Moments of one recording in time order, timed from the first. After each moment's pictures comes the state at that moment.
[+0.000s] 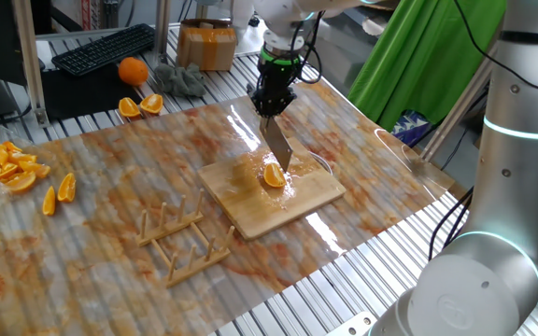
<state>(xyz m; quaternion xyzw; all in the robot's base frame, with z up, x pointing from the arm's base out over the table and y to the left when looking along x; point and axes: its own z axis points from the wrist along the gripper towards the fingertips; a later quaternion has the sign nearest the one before) 0.606 -0.141 0.117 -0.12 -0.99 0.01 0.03</state>
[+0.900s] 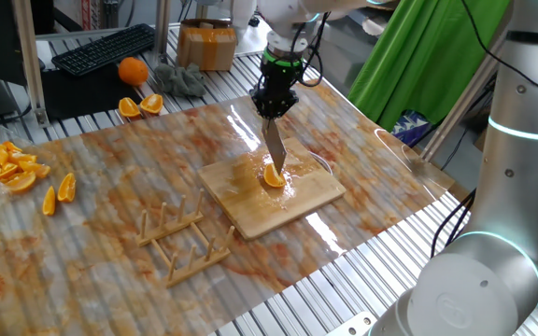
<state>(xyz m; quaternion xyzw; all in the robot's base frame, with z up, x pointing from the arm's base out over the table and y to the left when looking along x) 0.598 -0.144 0.115 -0.19 -0.98 0.00 0.02</state>
